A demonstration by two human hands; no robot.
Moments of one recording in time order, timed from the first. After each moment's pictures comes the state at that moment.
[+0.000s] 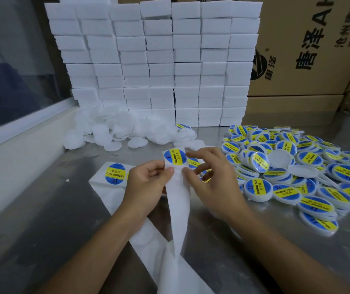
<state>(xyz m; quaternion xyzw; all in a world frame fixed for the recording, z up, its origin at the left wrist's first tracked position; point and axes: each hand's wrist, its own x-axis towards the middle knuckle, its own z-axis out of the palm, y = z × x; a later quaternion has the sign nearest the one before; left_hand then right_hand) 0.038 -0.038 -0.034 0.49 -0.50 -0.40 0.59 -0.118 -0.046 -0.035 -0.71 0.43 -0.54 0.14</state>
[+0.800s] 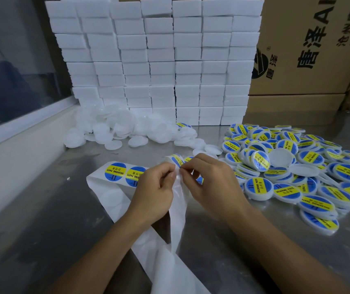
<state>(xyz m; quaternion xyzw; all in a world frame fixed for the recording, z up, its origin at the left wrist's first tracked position) 0.034 -0.037 -0.042 0.49 -0.68 -0.20 0.50 -0.116 -0.040 -0.029 -0.79 0.41 -0.45 -0.03</state>
